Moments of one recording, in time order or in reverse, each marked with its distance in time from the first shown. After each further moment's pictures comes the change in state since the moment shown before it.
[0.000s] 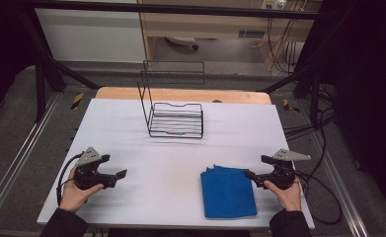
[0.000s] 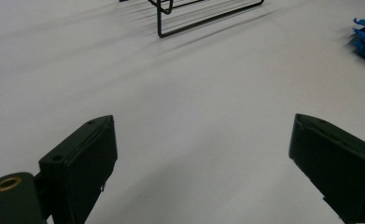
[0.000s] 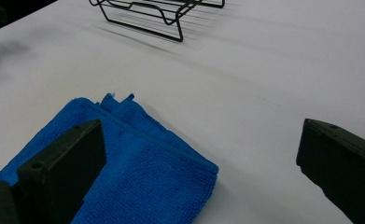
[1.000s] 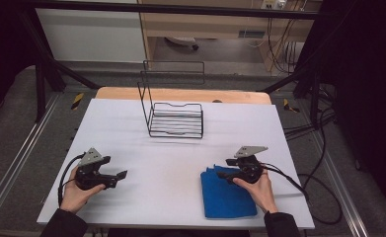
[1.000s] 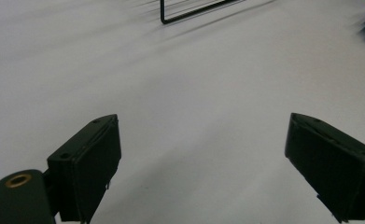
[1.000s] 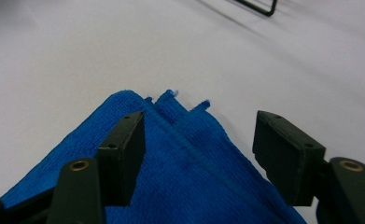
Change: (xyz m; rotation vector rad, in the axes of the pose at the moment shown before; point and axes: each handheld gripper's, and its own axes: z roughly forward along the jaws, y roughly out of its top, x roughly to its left) left arm -0.001 -0.003 0.004 0.041 0.016 -0.007; right arm 0.049 0.023 0.075 0.211 0.123 -0.154
